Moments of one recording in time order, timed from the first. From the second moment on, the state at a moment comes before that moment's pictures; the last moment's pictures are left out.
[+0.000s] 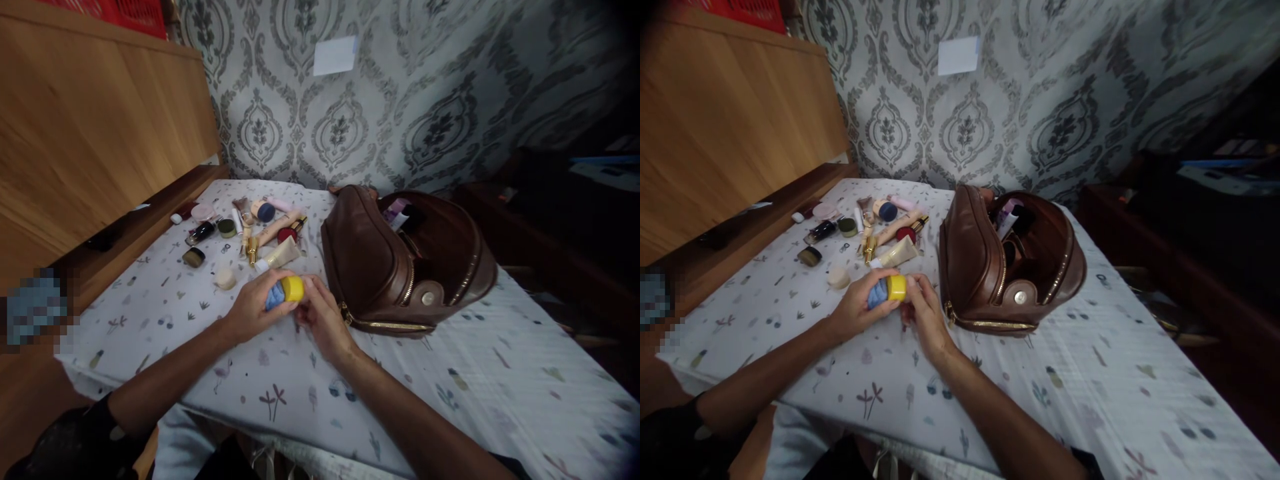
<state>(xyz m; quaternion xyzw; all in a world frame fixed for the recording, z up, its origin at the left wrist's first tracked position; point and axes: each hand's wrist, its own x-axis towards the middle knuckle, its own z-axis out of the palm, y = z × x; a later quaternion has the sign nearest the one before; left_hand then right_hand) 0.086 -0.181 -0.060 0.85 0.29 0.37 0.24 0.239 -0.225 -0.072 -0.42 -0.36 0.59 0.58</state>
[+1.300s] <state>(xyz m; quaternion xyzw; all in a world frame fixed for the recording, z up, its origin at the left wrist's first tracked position) 0.089 -0.183 -0.057 0.82 0.37 0.36 0.24 0.251 -0.237 -0.047 -0.60 -0.59 0.32 0.44</state>
